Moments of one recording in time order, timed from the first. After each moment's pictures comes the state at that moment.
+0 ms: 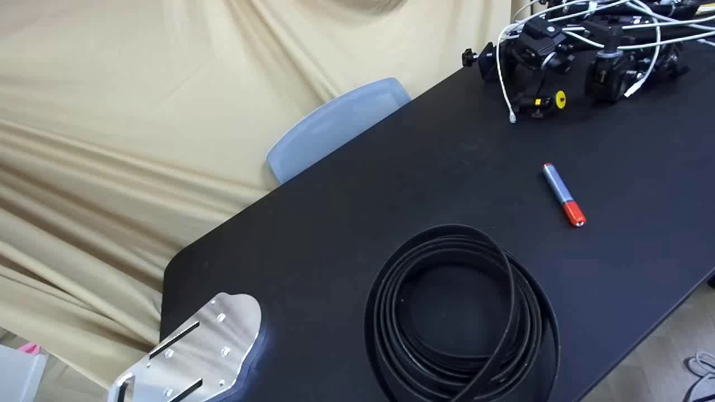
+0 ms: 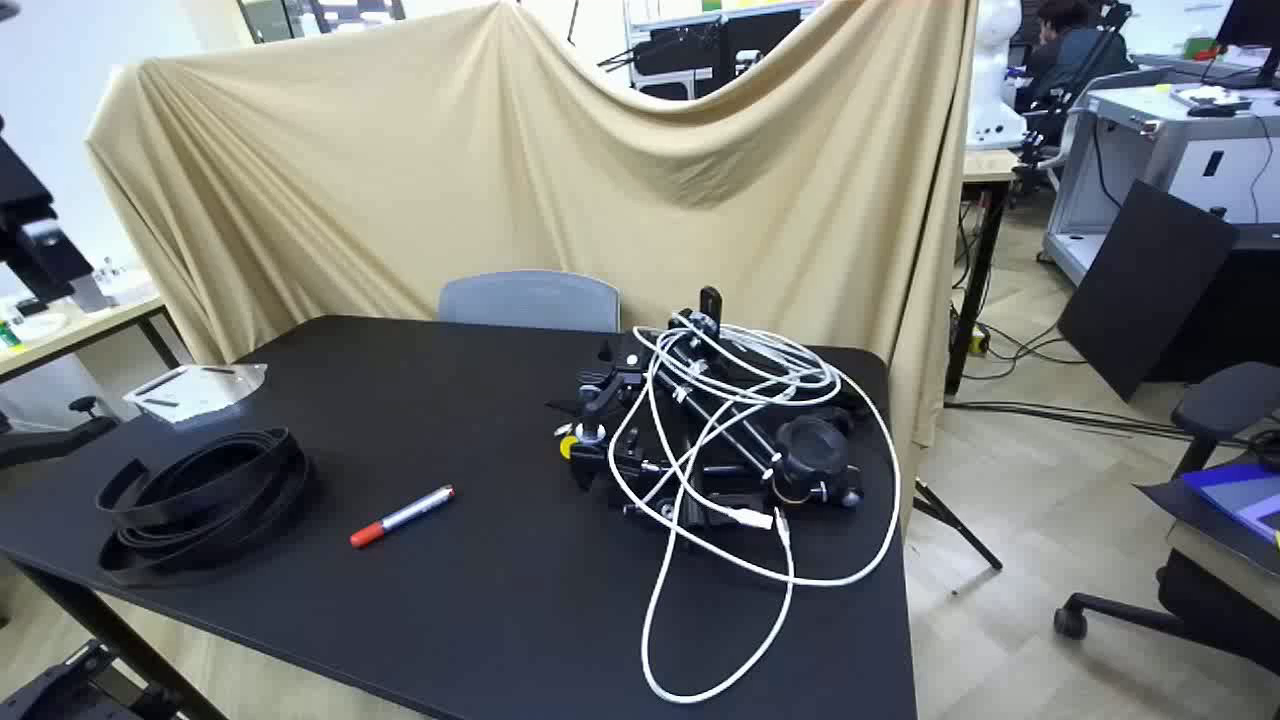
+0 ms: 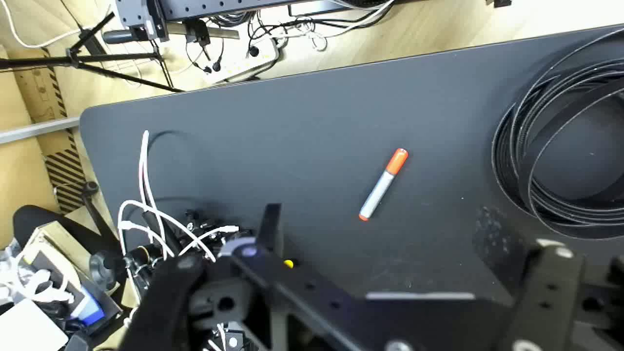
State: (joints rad) arm 0.02 -0.70 0.41 -2.46 -0.02 1.72 0.46
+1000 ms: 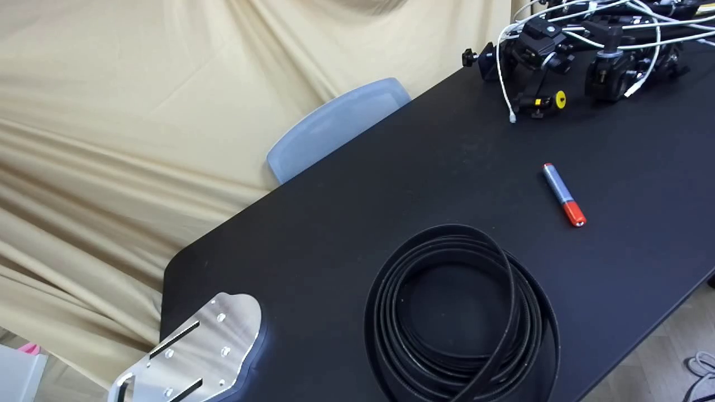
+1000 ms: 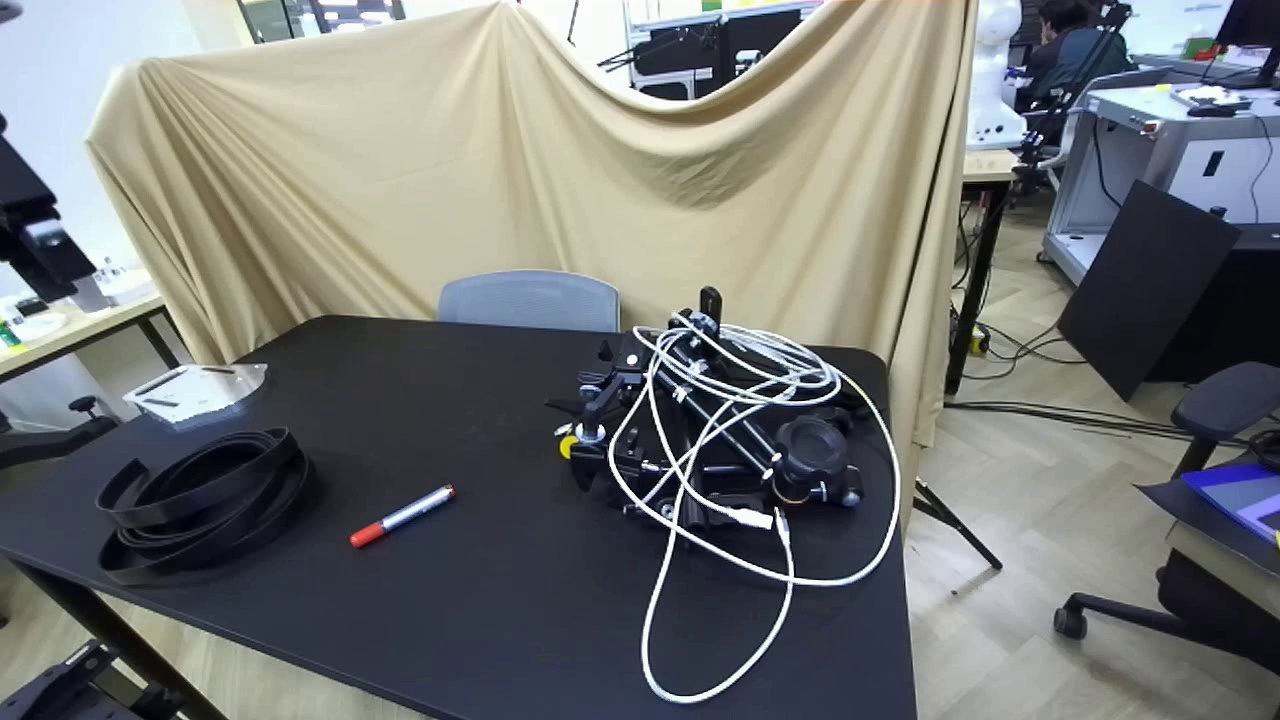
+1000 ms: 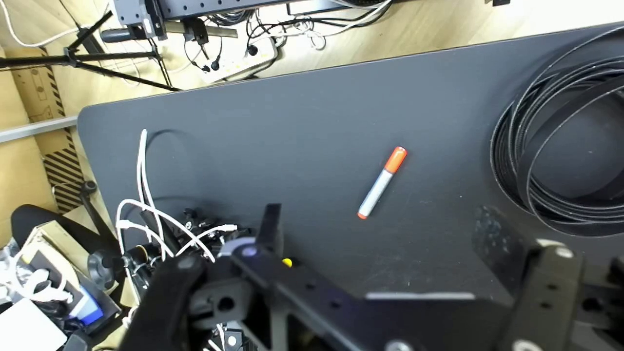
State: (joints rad) arm 0.03 -0.69 0.40 -2.46 -0.02 1.73 0.46
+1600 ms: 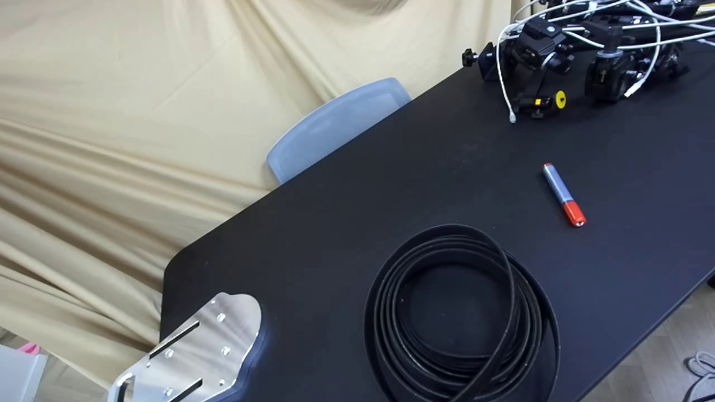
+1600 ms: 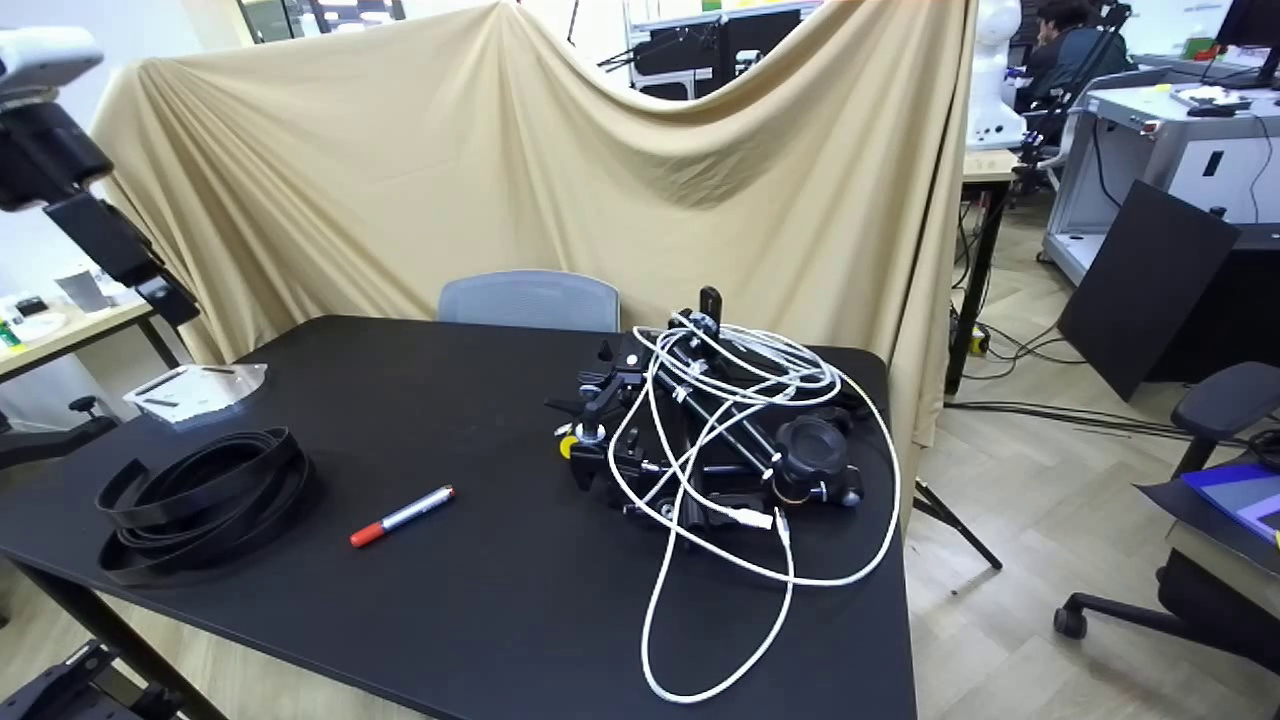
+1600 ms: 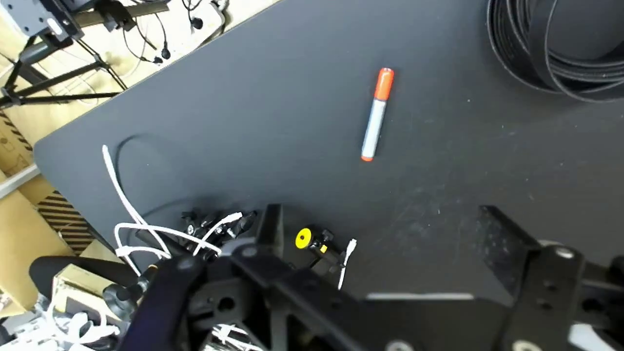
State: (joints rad) arm -0.03 -0.68 0.38 -2.62 -0.02 2.07 0.72
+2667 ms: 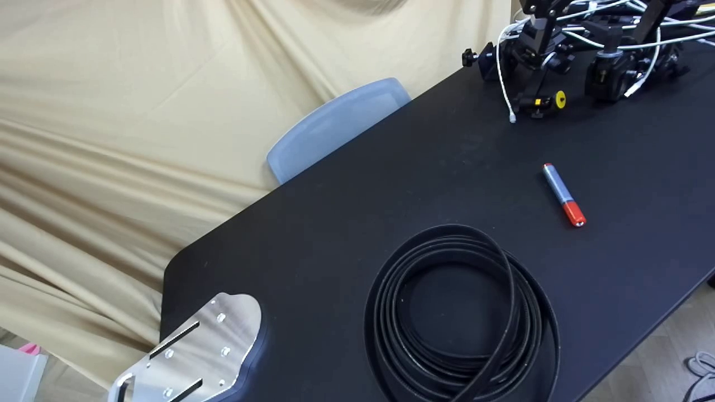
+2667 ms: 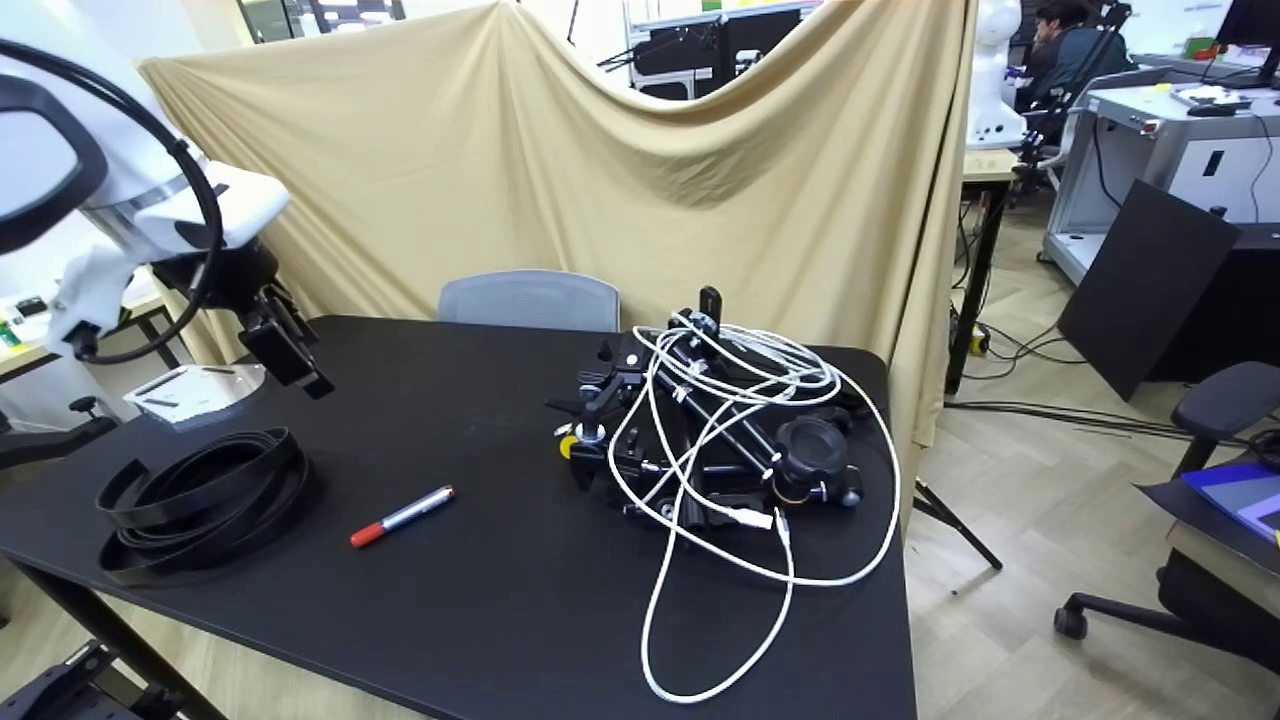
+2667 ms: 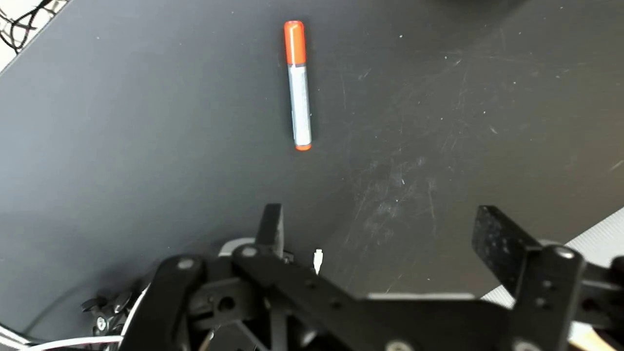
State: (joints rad) arm -0.01 -0.45 0.18 -2.79 0.18 2.65 0.65
